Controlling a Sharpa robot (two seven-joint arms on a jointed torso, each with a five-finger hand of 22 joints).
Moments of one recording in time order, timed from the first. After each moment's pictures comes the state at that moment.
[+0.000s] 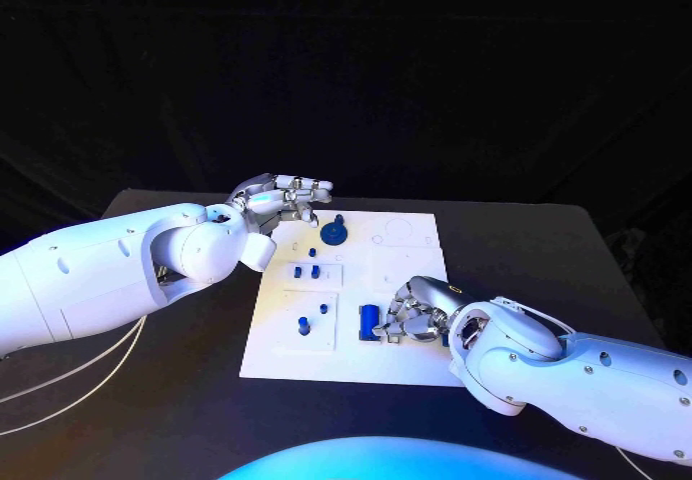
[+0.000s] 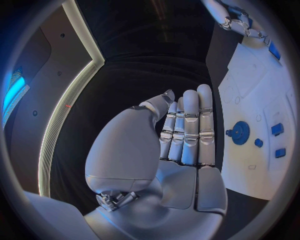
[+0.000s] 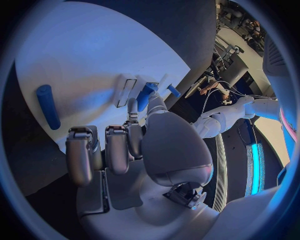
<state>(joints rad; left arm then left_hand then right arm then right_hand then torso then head) 1.17 -0.92 0.01 1.54 0.00 -0.18 0.19 1.39 -0.14 0.45 -0.01 0.05 1.06 0.17 0.09 0.07 1.06 0.10 0.31 0.20 1.17 0.02 0.89 0.52 0.17 1.07 0.11 0.81 0.58 1.02 -0.77 -0.11 1.78 -1.40 -0.40 -0.54 1.31 0.02 -0.17 0.20 0.24 1.03 0.05 0.44 0.46 1.41 -0.02 1.34 1.32 1.46 -0.08 1.46 1.31 0.03 1.47 0.03 1.51 1.31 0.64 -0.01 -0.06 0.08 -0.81</state>
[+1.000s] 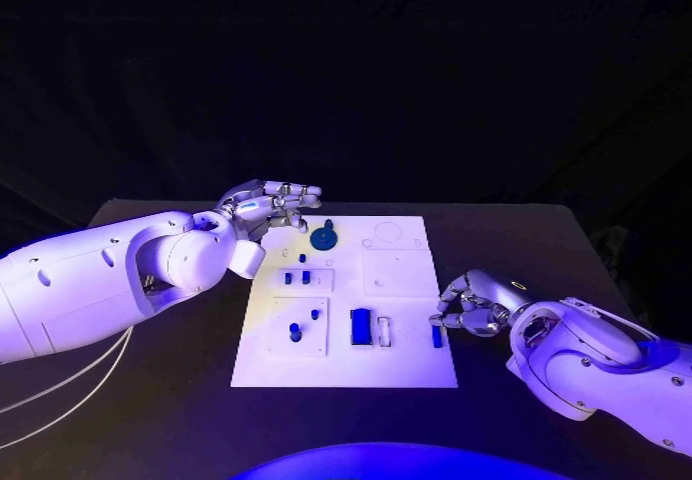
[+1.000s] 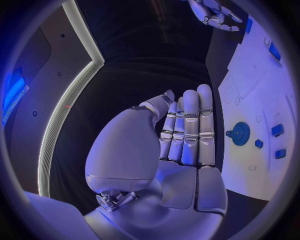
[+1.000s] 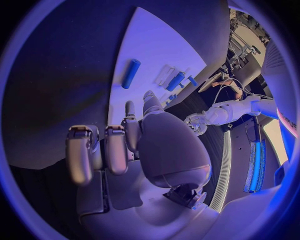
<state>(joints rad) 1.17 -0.93 0.01 1.55 0.00 -0.18 0.19 1.39 -0.14 0.45 -0.01 0.05 1.06 0.17 0.09 0.07 1.06 0.10 0.32 0.20 1.17 0.02 0.89 0.51 0.17 1.07 0.11 0.81 0.57 1.03 -1.02 -0.11 1.87 -1.45 -0.45 -0.52 1.37 0.04 -0.14 0.19 0.25 0.99 0.09 0.32 0.39 1.38 0.01 1.26 1.45 1.47 -0.06 1.46 1.31 0.03 1.47 0.04 1.50 1.31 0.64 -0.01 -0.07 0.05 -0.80</state>
